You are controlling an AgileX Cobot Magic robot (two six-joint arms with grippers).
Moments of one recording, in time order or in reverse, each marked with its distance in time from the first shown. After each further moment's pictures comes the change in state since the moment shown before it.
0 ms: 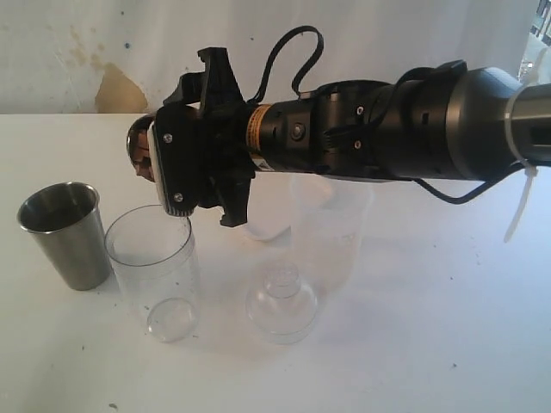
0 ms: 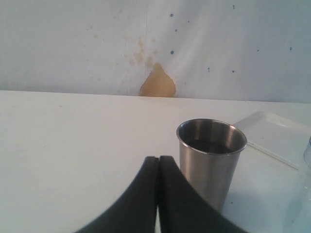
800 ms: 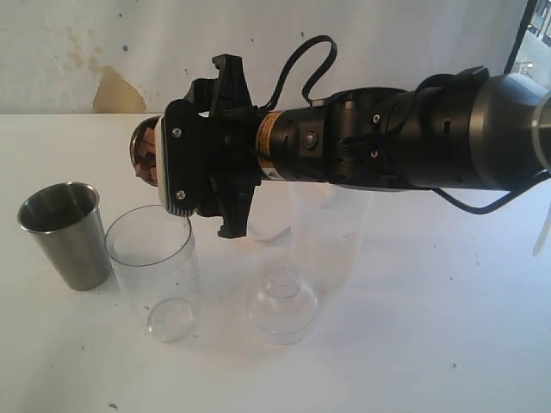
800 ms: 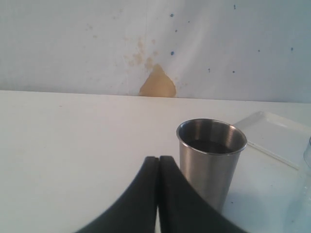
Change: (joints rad) left arm 0.000 0.000 0.000 0.000 0.000 0.000; right arm -0.002 -0.038 0.059 -0.004 -0.024 0.132
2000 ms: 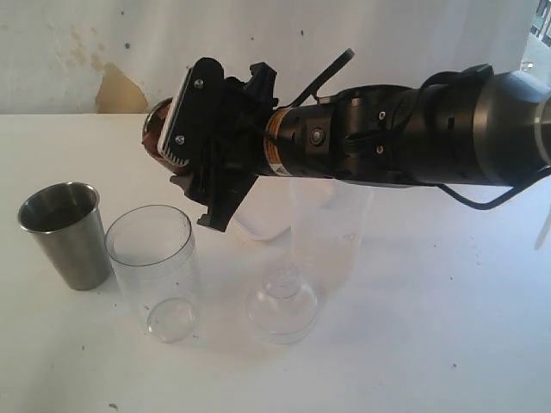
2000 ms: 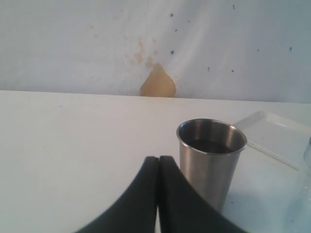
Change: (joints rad) left arm 0.000 0.000 0.000 0.000 0.000 0.000; right arm -0.021 0.001 0.000 -0.002 0.004 0.419
